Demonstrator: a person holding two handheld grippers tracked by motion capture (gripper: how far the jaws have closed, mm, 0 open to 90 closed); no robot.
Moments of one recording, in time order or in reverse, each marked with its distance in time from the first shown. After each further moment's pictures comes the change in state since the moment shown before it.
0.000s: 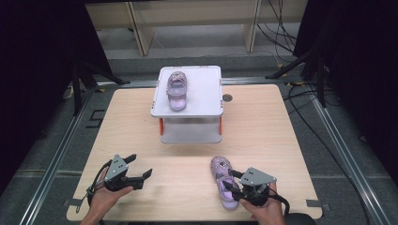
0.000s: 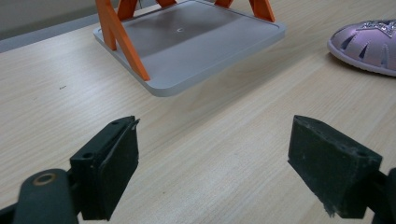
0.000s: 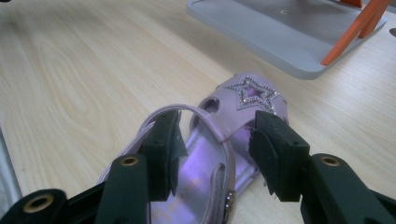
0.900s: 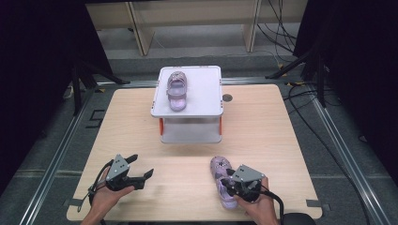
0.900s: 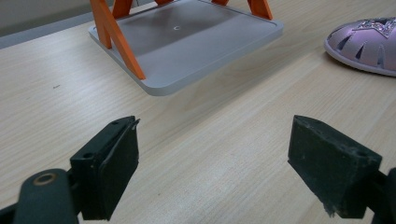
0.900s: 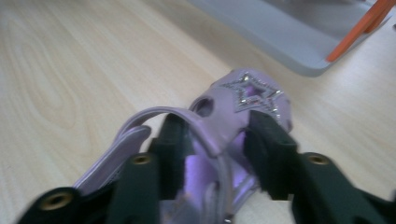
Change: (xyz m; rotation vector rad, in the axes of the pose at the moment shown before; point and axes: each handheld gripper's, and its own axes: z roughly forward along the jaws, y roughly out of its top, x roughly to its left) left arm -0.002 0.000 0.002 0.018 -0.005 0.001; right arm 0.002 0.005 0.021 0.056 -0.030 -0.020
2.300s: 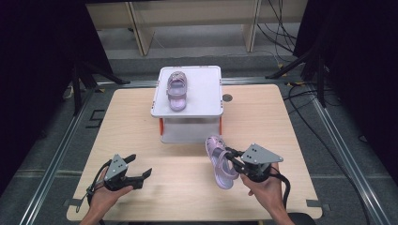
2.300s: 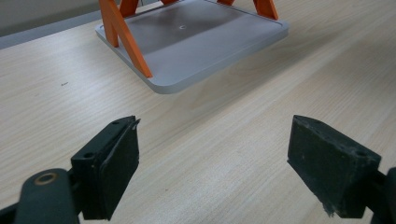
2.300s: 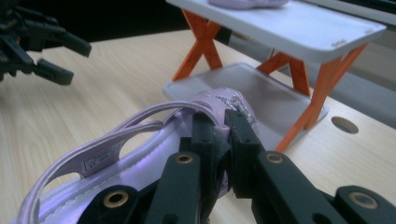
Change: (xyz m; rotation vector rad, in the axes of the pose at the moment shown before) left arm 0.003 -0.001 -0.002 -0.012 0.010 -0.009; right arm -0.029 0.063 -0.037 -0.244 -0.020 -0.014
